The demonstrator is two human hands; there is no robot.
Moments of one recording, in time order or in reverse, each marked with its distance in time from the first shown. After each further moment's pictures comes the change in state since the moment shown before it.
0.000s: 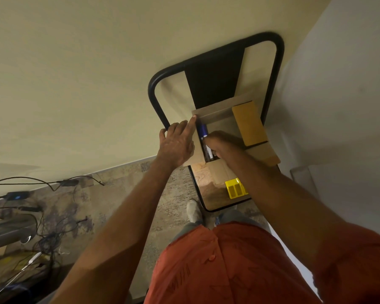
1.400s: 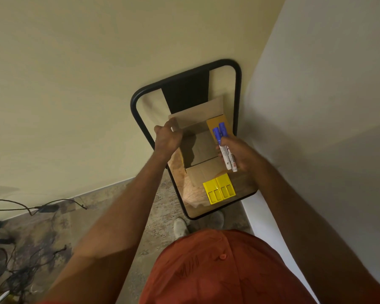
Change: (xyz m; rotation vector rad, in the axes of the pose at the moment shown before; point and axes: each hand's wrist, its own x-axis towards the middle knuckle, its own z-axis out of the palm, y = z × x) left_hand 0.042 0.047 -0.031 -0.774 0.065 -0.462; right_hand -0.091 0.063 -0.117 0.470 -0.065 -0.239
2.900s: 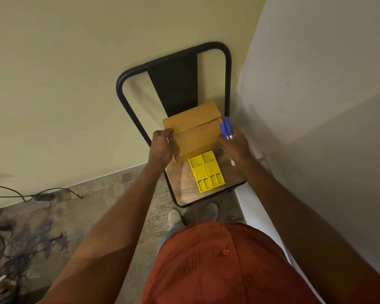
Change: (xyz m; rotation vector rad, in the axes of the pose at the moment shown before) left_hand -0.046 -0.045 0.044 0.138 0.013 0.087; right_hand 0.008 0.054 -0.028 -0.251 0.329 -0.276
